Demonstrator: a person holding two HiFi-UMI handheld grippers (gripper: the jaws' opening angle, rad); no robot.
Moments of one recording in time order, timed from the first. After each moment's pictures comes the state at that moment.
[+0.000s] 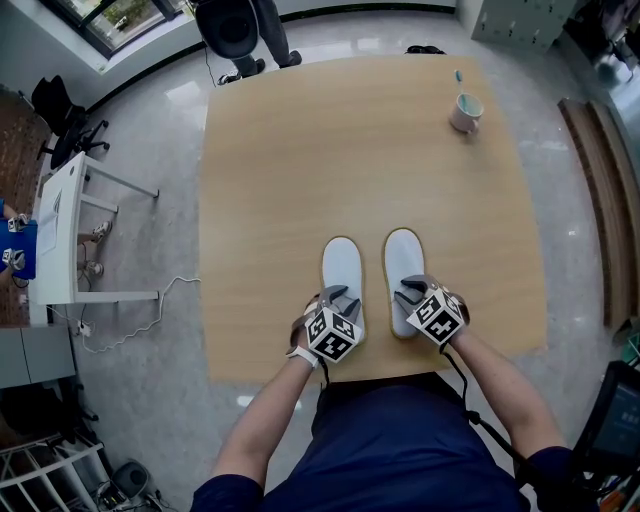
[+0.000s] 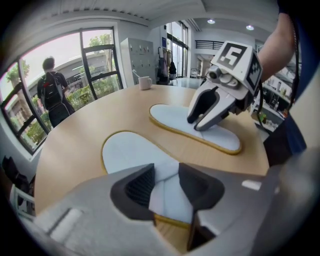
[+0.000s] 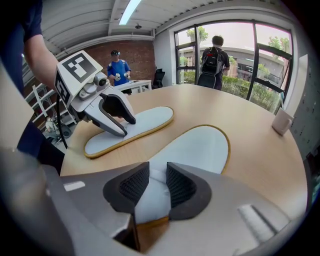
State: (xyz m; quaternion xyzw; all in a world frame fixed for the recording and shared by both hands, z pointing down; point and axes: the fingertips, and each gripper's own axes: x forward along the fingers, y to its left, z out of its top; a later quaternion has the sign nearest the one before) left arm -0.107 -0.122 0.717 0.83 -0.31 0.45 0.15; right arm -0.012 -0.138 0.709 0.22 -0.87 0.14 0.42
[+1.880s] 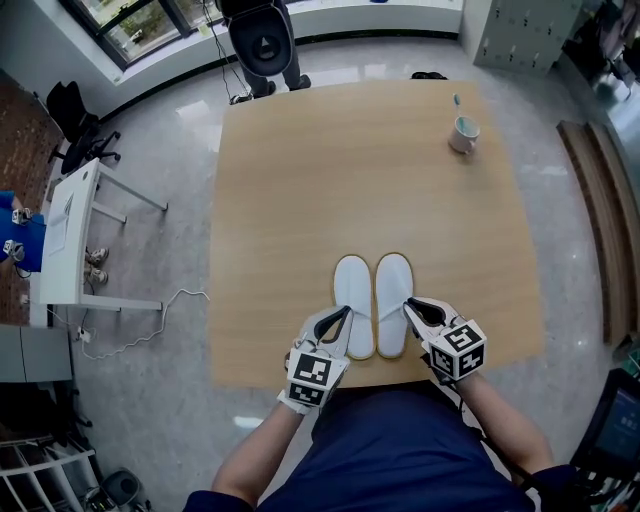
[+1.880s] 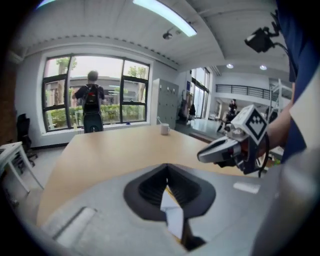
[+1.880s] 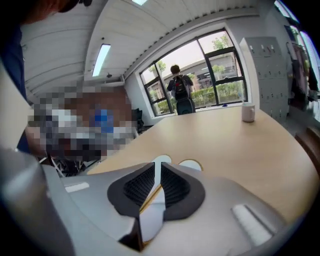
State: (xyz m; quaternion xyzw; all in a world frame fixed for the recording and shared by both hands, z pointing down) left arm -0.122 -0.116 0.550 0.85 -0.45 0.21 0.16; right arm -0.006 -0.128 0.588 0.36 -0.88 0.27 0.18
